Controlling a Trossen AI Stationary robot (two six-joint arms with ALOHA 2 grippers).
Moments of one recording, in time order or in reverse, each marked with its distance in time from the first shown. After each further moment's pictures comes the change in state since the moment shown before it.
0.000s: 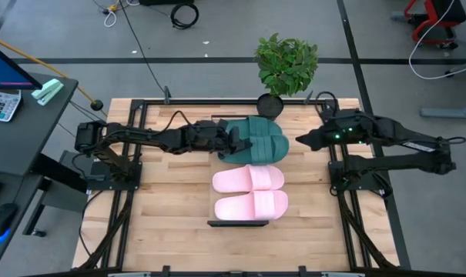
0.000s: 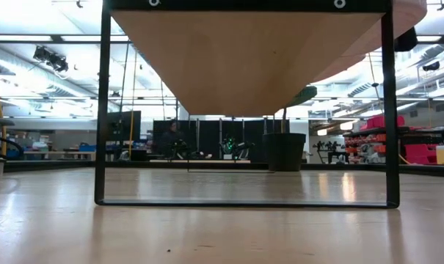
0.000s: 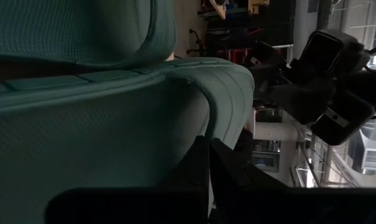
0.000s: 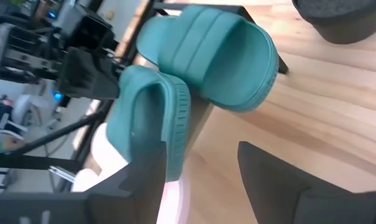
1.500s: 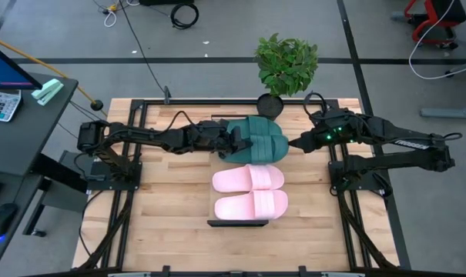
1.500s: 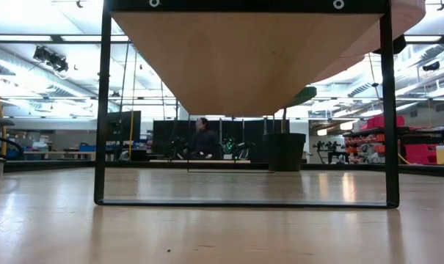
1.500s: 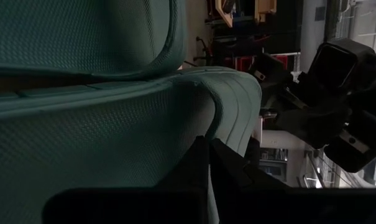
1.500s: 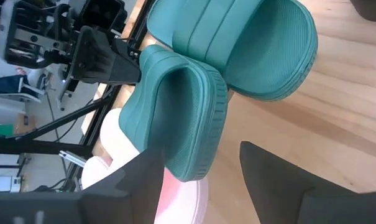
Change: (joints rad) left arm 0.025 0.046 -0.001 -0.023 -0.038 0.002; right arm 0.000 0.090 0.000 0.068 -0.086 0.003
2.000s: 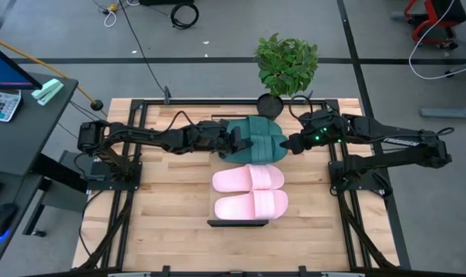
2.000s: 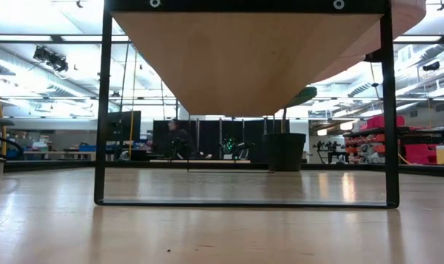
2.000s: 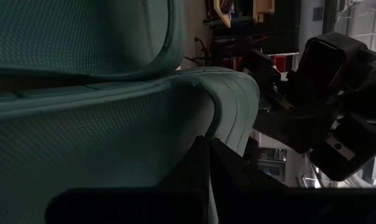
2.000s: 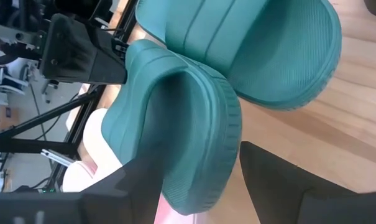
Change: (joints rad) left arm 0.000 0.001 -0.002 0.015 -0.002 0.004; right arm 0.000 0.119 0.000 0.061 -0.003 -0.025
